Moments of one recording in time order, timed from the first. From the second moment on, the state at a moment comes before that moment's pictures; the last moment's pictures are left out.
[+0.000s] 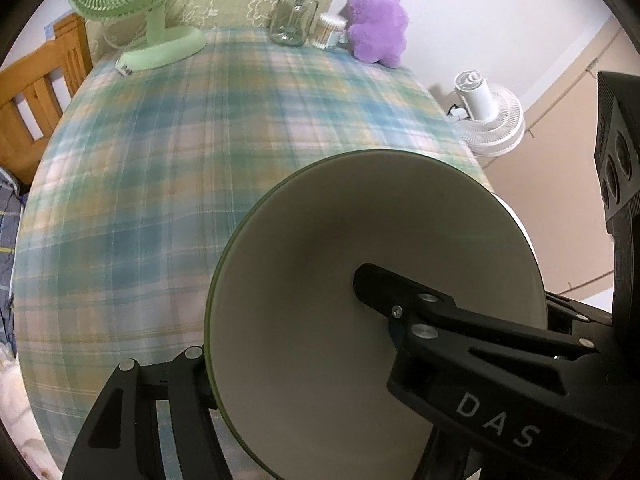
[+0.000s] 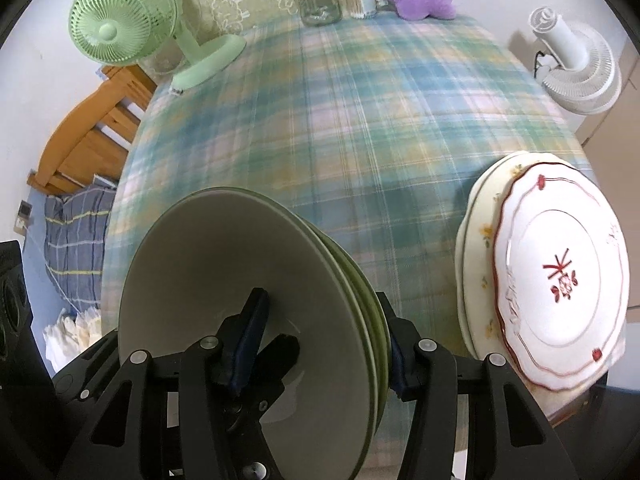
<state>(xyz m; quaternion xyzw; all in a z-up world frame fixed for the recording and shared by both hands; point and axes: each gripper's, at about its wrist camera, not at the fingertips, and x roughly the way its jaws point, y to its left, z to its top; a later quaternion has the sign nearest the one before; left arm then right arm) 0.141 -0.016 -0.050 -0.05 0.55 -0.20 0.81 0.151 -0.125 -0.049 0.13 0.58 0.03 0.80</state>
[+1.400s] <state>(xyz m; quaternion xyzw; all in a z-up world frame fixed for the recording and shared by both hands) 0.136 -0.193 -0.018 -0.06 0.53 -0.17 0.83 0.140 -0.297 -0.006 0.11 0.56 0.06 0.82</state>
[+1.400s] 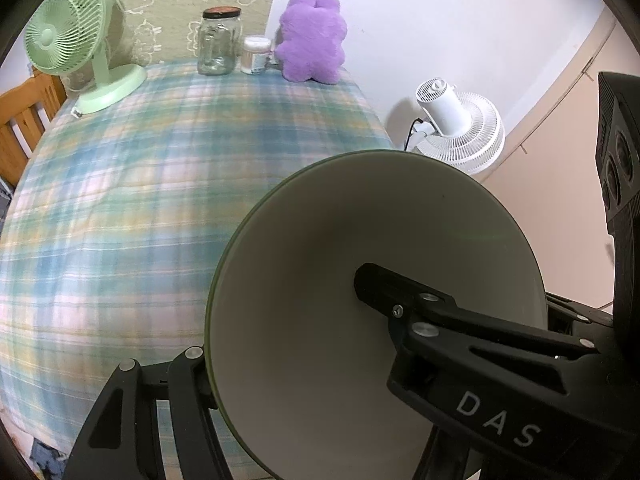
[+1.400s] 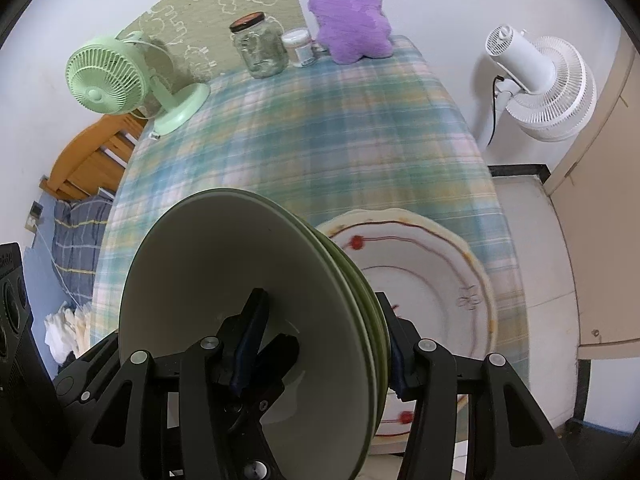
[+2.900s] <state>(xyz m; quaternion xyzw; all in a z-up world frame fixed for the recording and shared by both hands) 0.156 -0.247 -0.063 -0.07 0.56 -0.13 0.81 0.168 -0.352 -0.055 0.09 0.60 0.07 0.79</state>
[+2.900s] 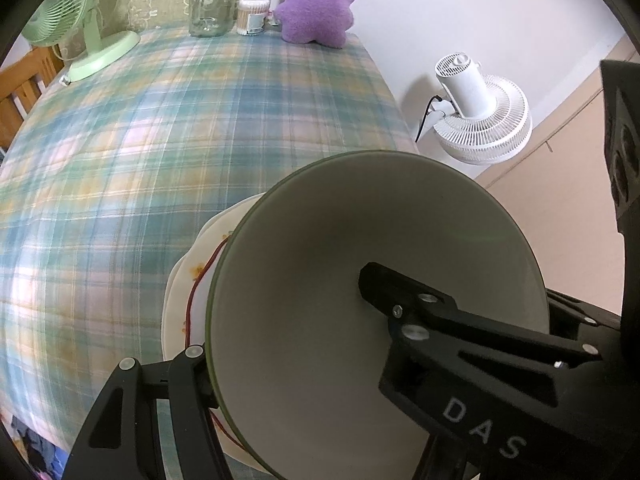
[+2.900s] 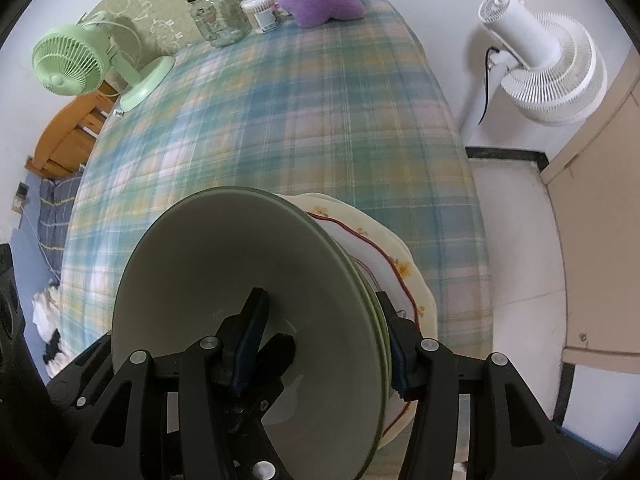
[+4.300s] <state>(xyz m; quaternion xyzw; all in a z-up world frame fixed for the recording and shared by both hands) 0.080 -0.106 0.037 0.04 0.36 -0.07 0.93 0.084 -0.269 0.052 0.07 0.42 -0.04 0.90</state>
